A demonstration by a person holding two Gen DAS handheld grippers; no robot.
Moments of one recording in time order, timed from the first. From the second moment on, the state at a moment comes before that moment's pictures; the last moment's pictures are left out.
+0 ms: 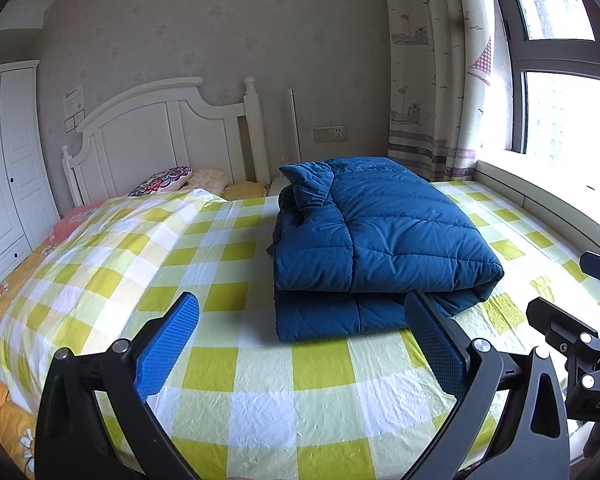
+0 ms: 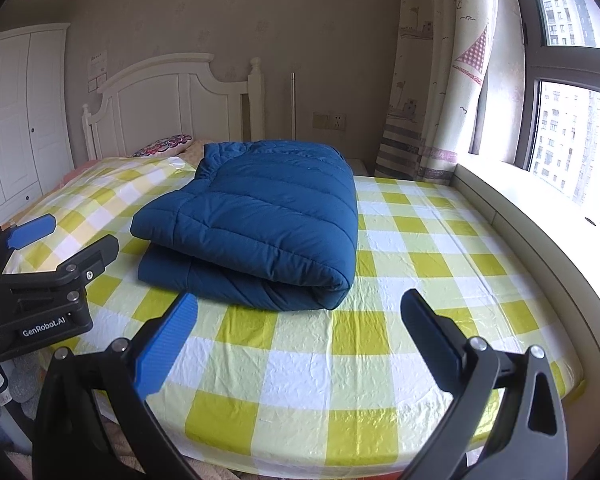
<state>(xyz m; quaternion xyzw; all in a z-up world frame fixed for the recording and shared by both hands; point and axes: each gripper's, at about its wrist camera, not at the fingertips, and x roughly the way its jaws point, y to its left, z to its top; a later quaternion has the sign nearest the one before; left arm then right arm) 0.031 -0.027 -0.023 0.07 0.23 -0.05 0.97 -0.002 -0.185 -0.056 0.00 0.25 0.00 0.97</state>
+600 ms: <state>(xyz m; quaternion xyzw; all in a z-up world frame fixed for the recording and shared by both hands) 0.032 -0.028 -0.024 0.06 0.23 -0.04 0.97 -0.002 -0.182 -0.059 -0.01 0.25 0.01 0.97</state>
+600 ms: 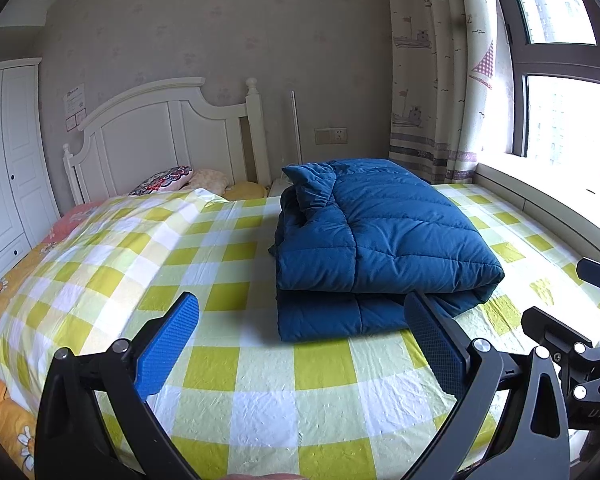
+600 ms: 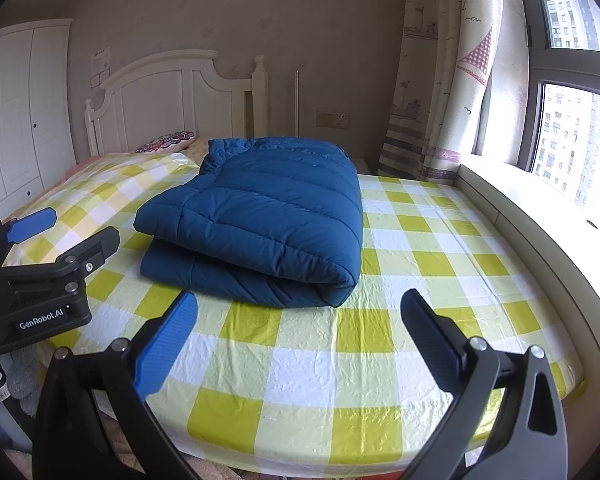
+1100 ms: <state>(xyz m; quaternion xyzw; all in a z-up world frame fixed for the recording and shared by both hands) 0.028 -0.037 -0.026 0.07 0.22 -0.04 0.97 0.000 -0.178 -0.064 -0.02 0.26 0.02 0.97</state>
